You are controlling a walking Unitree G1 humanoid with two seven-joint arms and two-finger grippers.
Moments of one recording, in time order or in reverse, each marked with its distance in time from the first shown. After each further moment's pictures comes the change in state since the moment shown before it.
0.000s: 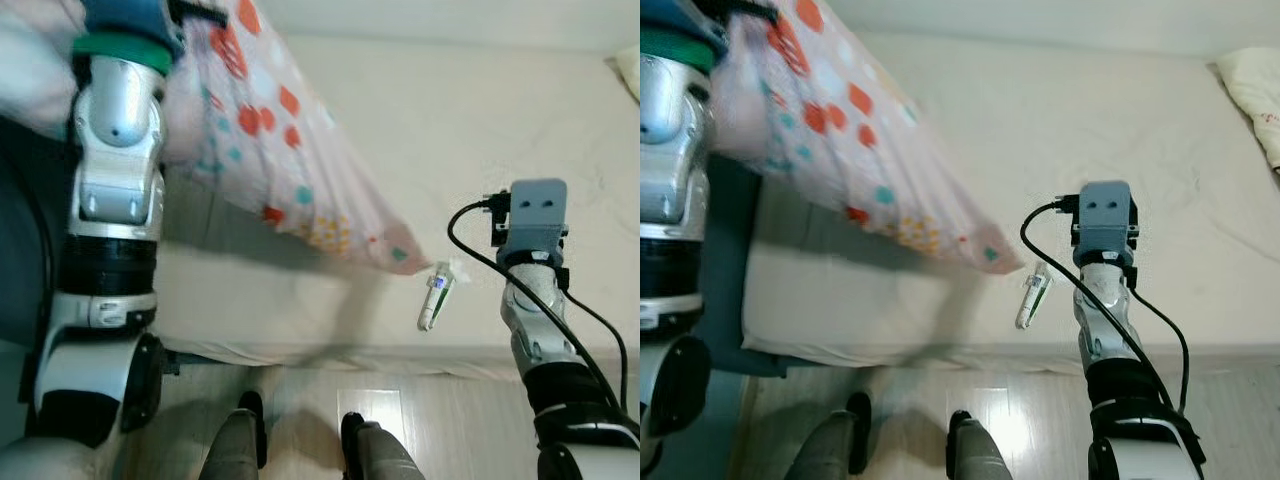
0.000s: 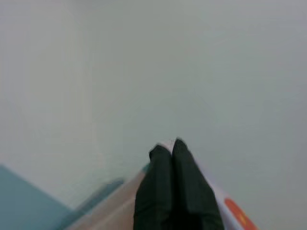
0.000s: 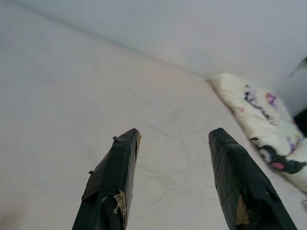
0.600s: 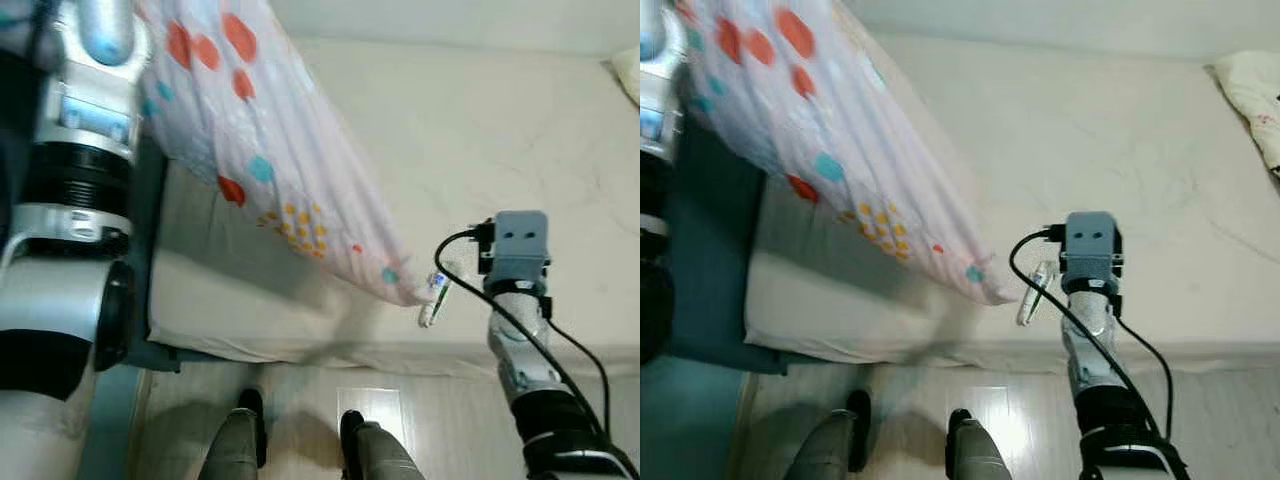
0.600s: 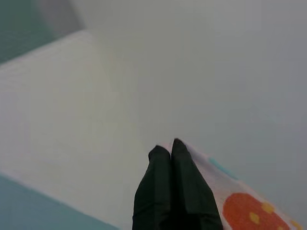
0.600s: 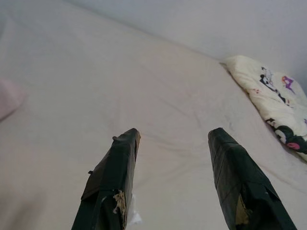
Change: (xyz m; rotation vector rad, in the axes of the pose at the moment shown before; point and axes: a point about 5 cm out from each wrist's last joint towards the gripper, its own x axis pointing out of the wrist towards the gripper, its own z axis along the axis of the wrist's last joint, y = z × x) left arm 0.026 -0.016 -0.020 0.304 -0.029 0.020; right arm -0.031 0.022 -0.025 0.056 0.066 0.063
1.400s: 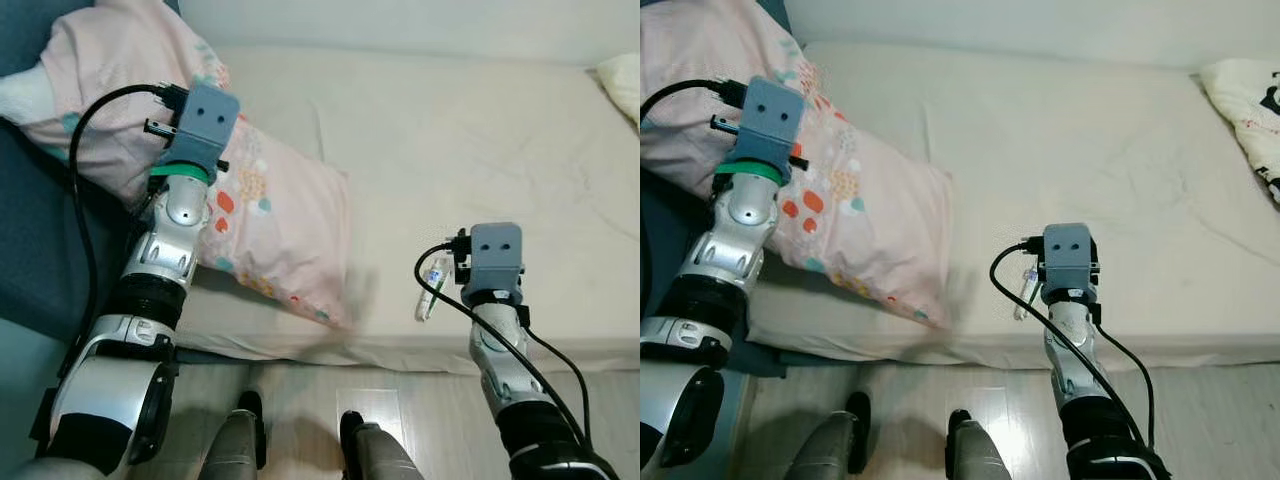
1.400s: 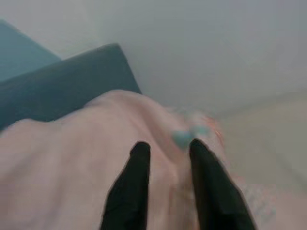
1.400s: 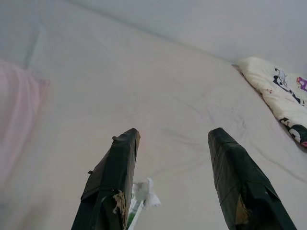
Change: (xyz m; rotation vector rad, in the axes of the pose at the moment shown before) left arm -0.128 -0.039 -0.082 -0.208 0.593 -0.152; right arm -0.013 0.018 -0.006 0.026 0.009 0.077
